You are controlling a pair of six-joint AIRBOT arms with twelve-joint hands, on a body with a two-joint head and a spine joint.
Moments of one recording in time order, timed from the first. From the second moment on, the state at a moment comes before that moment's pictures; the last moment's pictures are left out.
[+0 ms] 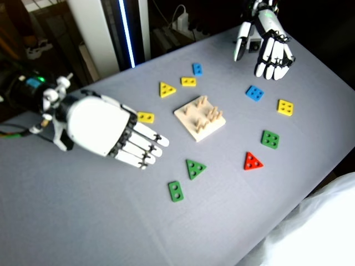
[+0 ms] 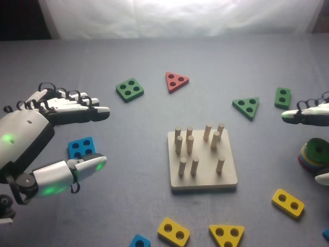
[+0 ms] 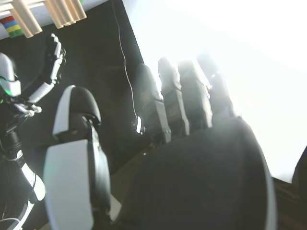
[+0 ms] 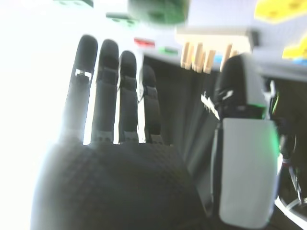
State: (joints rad) left arm 1.22 -0.85 0.97 -0.30 -1.35 0.68; right arm -1.15 -0.90 1.14 0.03 0.80 -0.69
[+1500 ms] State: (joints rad) left arm 1.24 -0.85 0.97 -0.31 -1.35 0.66; right arm -1.04 -0.93 1.15 -0.03 0.68 -0.77
